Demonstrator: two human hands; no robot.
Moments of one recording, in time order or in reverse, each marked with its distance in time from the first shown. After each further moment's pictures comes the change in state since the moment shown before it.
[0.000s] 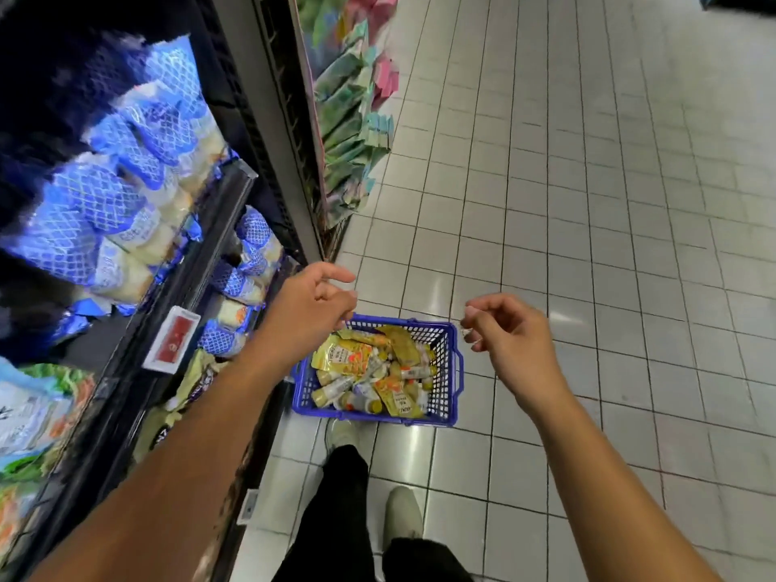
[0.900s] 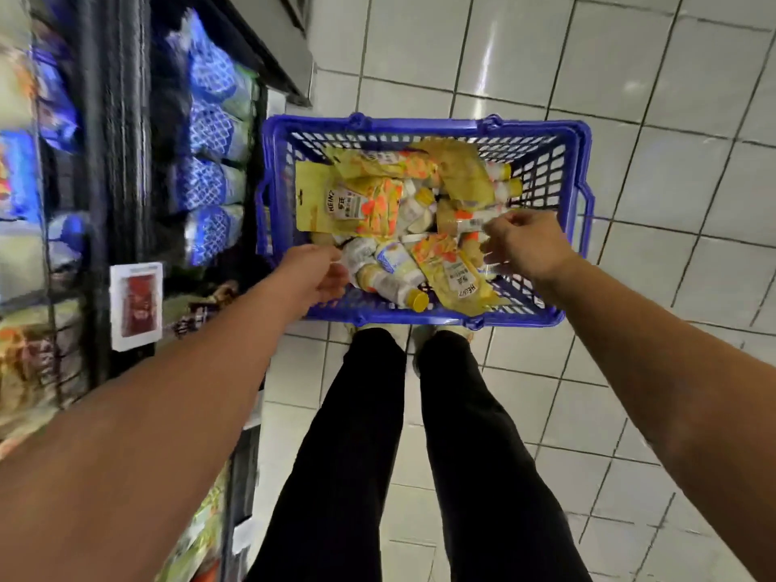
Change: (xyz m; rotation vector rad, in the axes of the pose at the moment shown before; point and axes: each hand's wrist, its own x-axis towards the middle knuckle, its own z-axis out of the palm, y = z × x) left_hand 0.197 -0.443 0.079 -0.099 0.071 -1.076; right_hand 0.213 0.428 0.130 -0.175 -0.179 0.754
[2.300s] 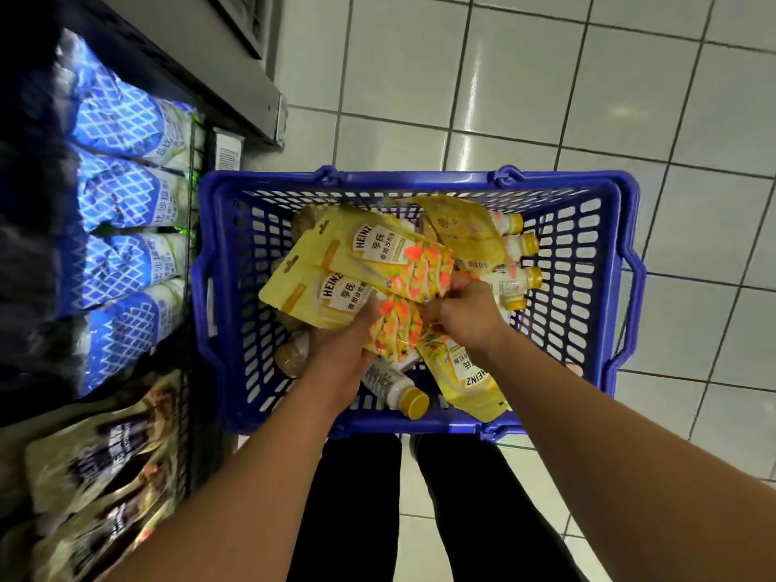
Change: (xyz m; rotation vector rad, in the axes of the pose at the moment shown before) left_hand 0.110 -0.027 0.082 -0.548 -0.141 0.139; right_hand 0.120 0.044 0.085 0.187 -0.096 0.054
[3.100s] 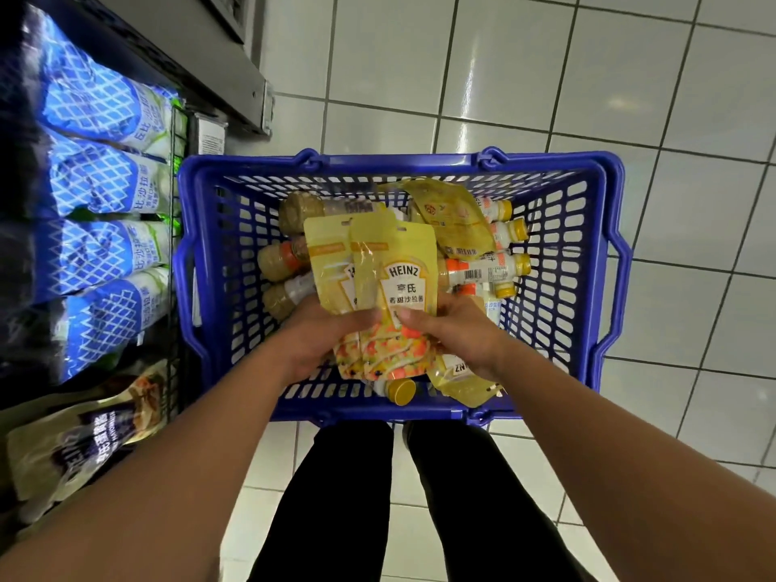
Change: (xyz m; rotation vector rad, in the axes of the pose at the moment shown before) left_hand 0.007 0.024 -0.018 0.547 -0.233 -0.056; right_hand -0.010 0.034 -0.021 -0.021 -0.313 0.070
